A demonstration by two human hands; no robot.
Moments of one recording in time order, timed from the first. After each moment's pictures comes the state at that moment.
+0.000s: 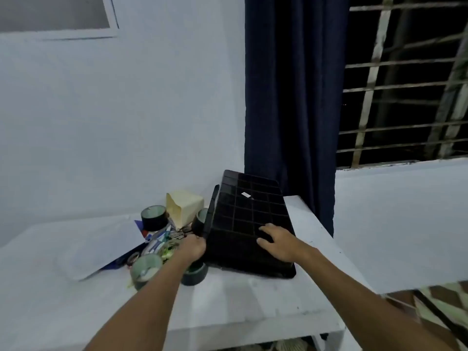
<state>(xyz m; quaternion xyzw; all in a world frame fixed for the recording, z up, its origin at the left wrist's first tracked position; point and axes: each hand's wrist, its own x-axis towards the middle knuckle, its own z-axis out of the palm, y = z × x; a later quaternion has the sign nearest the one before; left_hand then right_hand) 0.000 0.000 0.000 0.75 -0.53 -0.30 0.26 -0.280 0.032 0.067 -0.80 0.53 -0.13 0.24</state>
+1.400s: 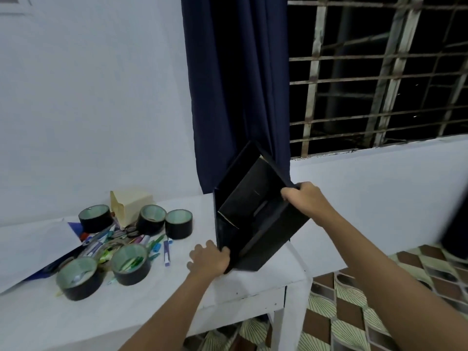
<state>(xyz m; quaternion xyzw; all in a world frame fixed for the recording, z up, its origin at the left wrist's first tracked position) -0.226 0.074 0.030 0.79 -0.55 -0.24 0.10 -0.449 0.057 0.148 -0.57 0.68 -0.37 0.28</state>
